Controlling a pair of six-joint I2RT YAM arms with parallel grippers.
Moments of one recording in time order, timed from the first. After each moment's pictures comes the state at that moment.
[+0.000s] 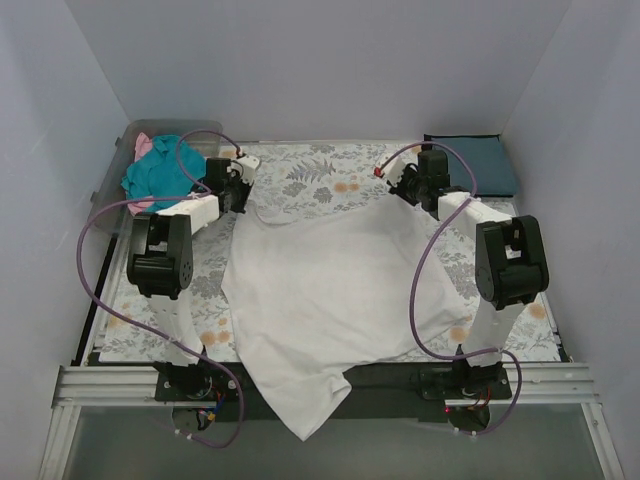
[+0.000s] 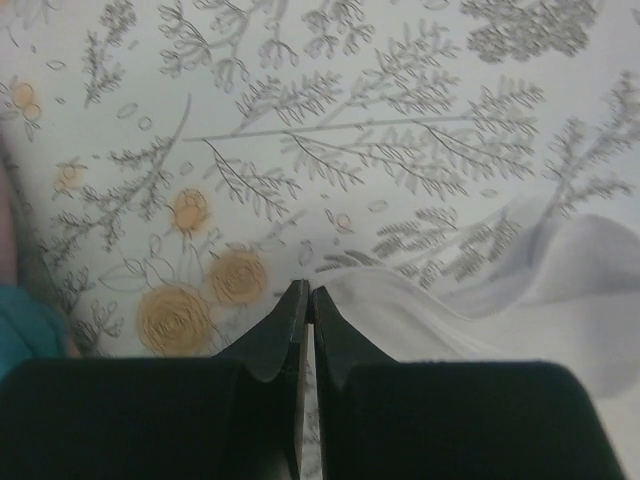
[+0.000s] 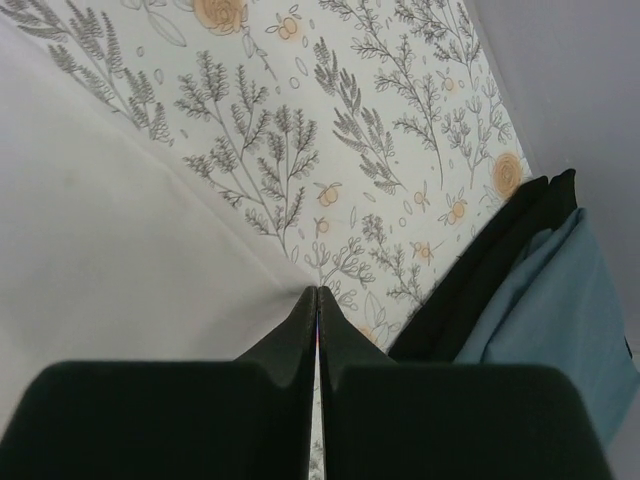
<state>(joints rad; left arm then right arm) -0.11 1.92 1.23 -0.04 0.19 0.35 0.22 1.80 1.19 -0.02 -0.25 -0.84</state>
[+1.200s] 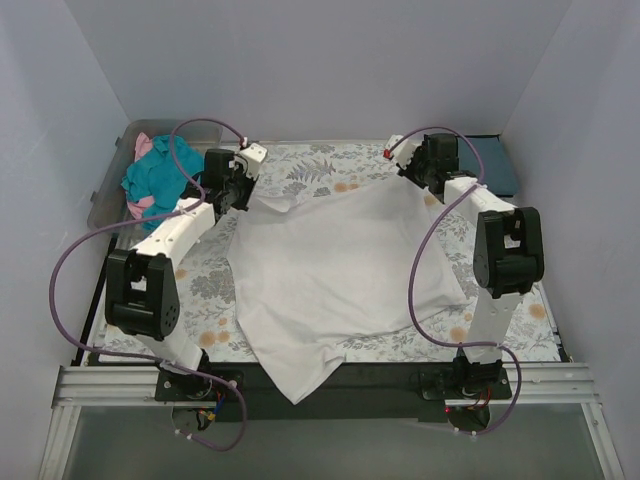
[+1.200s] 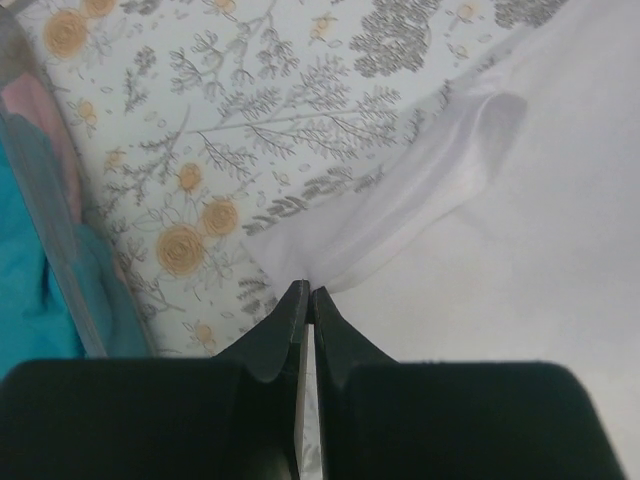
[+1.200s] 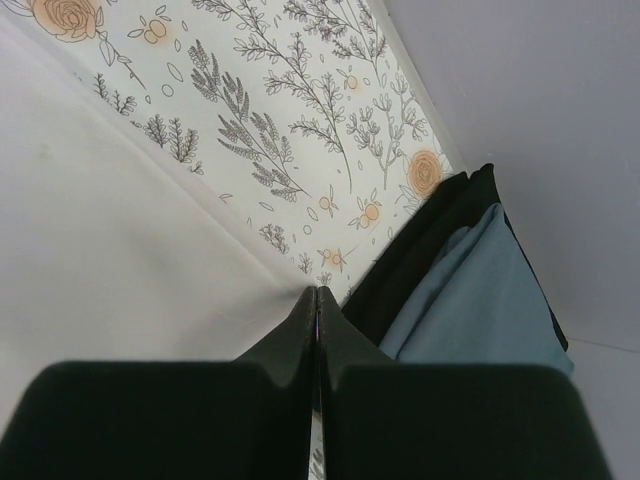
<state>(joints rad) -0.21 1.67 1.24 -0.22 0.09 0.32 0.16 1.96 1.42 -0.05 -0.23 -0.87</state>
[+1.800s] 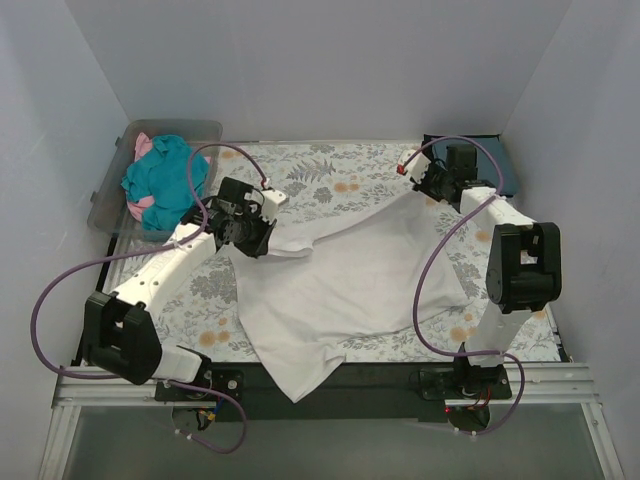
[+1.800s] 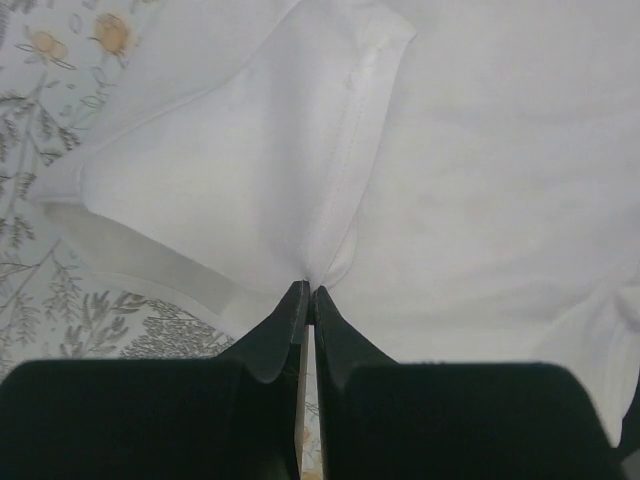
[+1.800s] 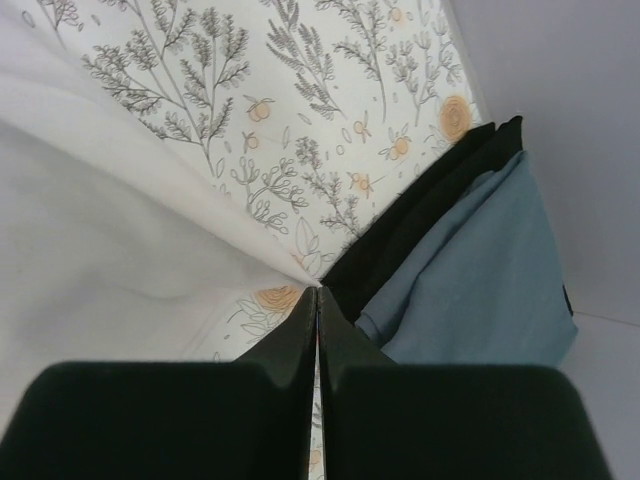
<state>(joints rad) -0.38 1.40 1.12 -0.70 0.24 0.23 0.09 1.79 1.27 -0.15 -0.32 -1.00</state>
